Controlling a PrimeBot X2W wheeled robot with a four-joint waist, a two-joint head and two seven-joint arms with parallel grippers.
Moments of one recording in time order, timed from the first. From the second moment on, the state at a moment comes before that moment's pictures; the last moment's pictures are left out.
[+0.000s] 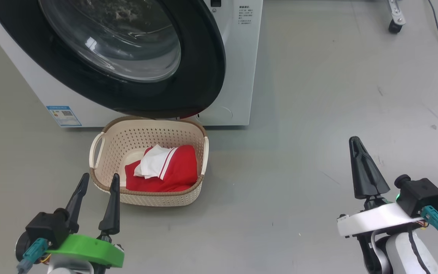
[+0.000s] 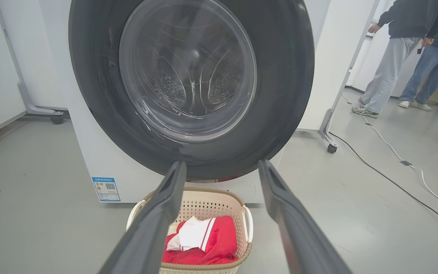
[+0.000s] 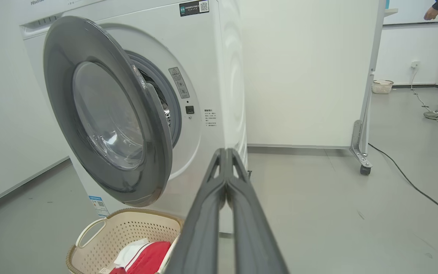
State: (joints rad) left arm -0.05 0.16 -0.24 0.15 -0.52 -0.08 -0.25; right arm -0.04 -0.10 0.18 0.04 0.32 0.12 -0.25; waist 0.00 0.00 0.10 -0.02
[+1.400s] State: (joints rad) left arm -0.28 0.04 -0.32 0.10 -0.50 -0.11 -0.25; right arm -0.74 -0.42 0.45 0.13 0.35 0.12 -0.10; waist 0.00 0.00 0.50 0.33
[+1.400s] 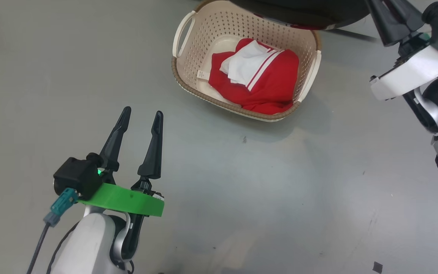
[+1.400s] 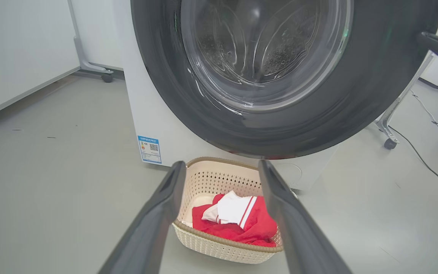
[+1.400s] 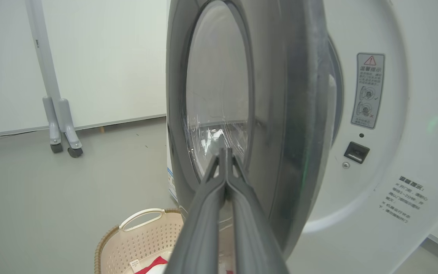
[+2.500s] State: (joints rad) left arm -0.36 0.03 -0.35 0.10 -0.52 -0.12 -0.25; right arm -1.17 -0.56 0.48 0.26 0.40 0.13 -0.06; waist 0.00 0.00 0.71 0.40
